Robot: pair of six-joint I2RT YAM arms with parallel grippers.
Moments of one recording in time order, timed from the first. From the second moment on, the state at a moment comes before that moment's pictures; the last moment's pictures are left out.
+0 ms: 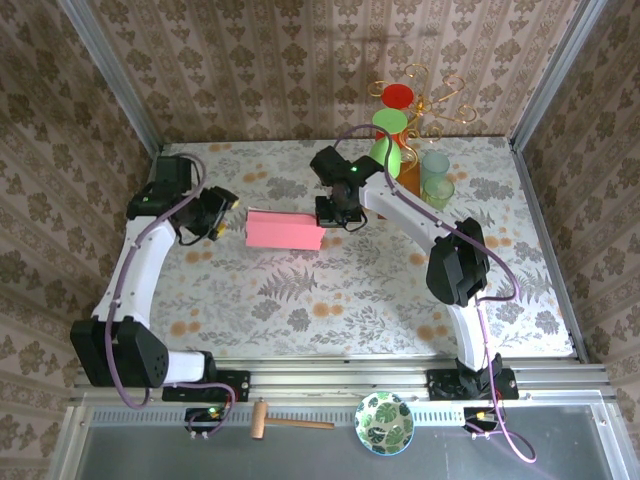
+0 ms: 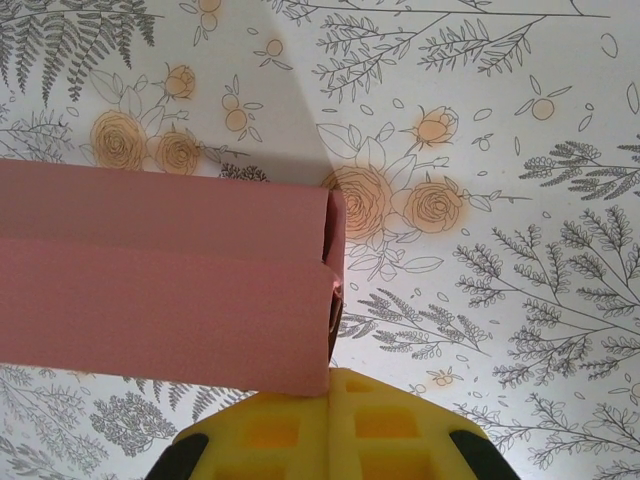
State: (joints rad) left arm -0.09 1.32 1.27 -0.90 0.34 -1.08; right arm 0.64 2.10 1.99 -1.12 -0.07 0.58
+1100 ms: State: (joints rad) left arm -0.10 1.40 1.04 -0.54 0.56 -1.42; right arm 0.64 2.10 1.99 -1.13 -0.07 0.58
